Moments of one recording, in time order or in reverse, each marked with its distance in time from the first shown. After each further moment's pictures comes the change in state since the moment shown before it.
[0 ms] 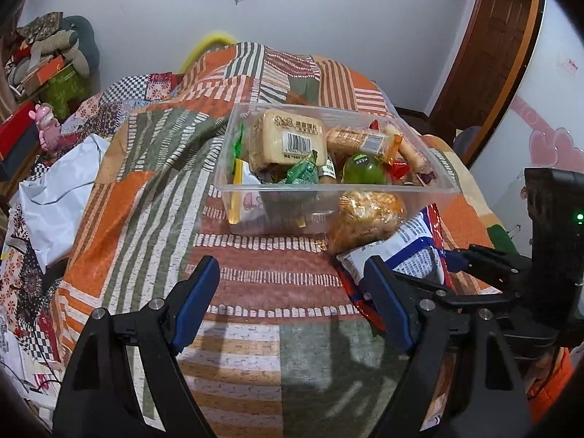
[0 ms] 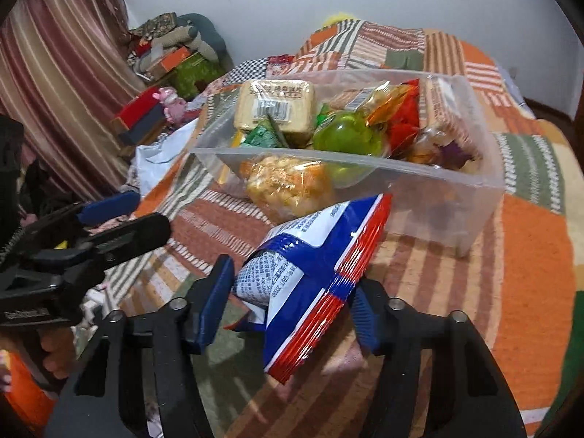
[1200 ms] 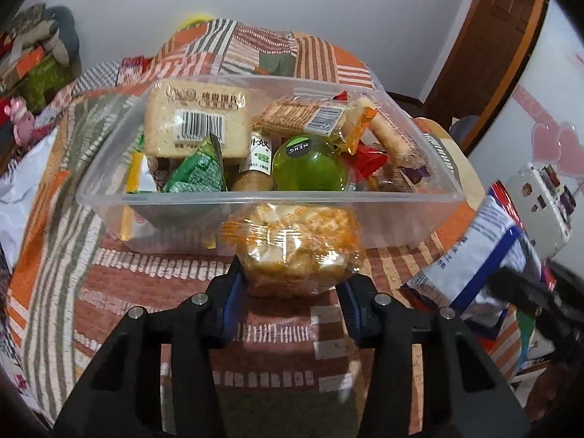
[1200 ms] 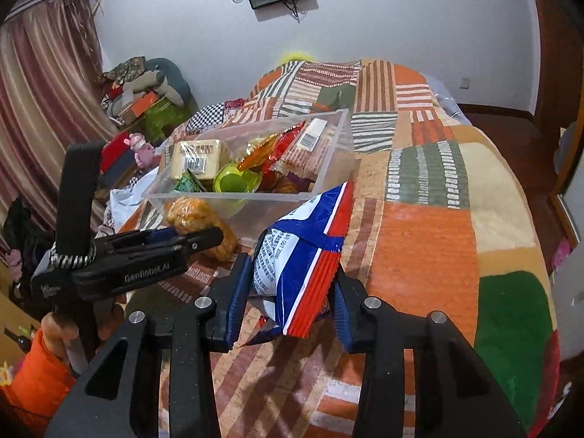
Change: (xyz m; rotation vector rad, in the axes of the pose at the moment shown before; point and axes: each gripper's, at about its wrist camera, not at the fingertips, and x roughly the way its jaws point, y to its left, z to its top) left arm 0.073 -0.063 0.014 0.014 0.052 -0.018; right arm -0.073 -0.058 -0.016 0.075 -0.158 -0.122
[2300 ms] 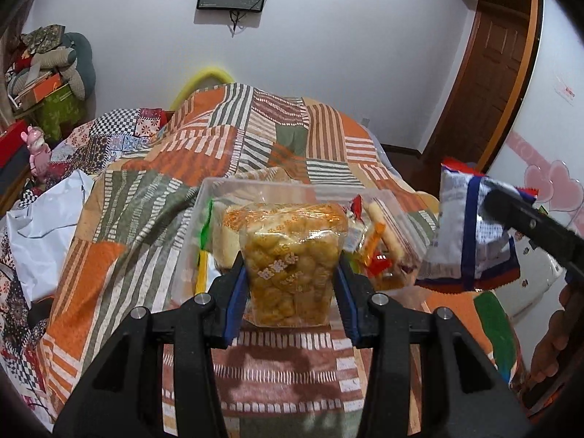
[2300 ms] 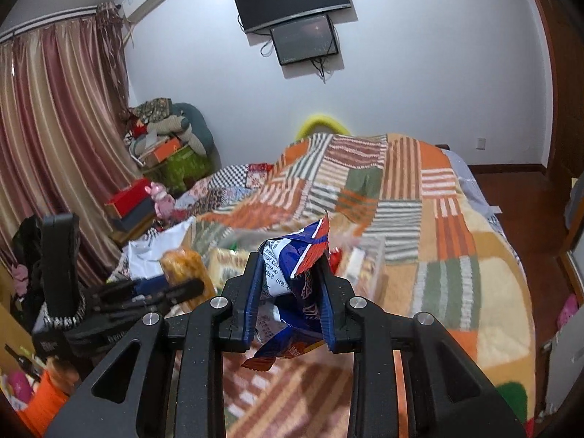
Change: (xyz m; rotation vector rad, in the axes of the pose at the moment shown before) left arm -0.064 0.039 0.053 -0.040 -0.200 -0.008; right arm -0.011 0.032 0.090 -0.074 -0.216 0.062
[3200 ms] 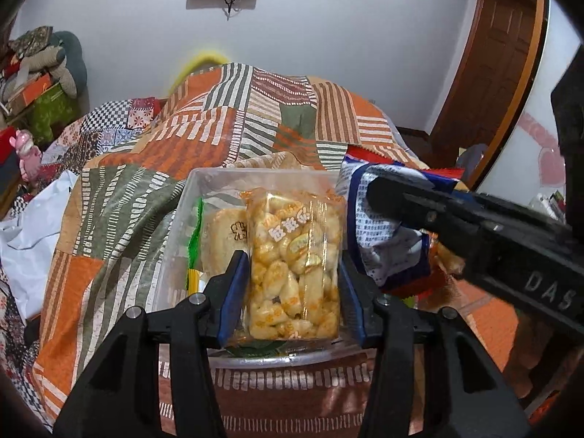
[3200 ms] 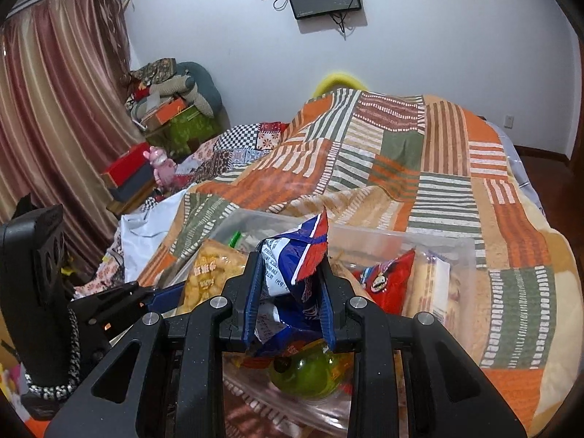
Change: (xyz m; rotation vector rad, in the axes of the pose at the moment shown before) left arm 0.070 0.010 0.002 0.052 0.072 0.022; right arm 0.115 0.016 0.000 -0.029 0.172 0.048
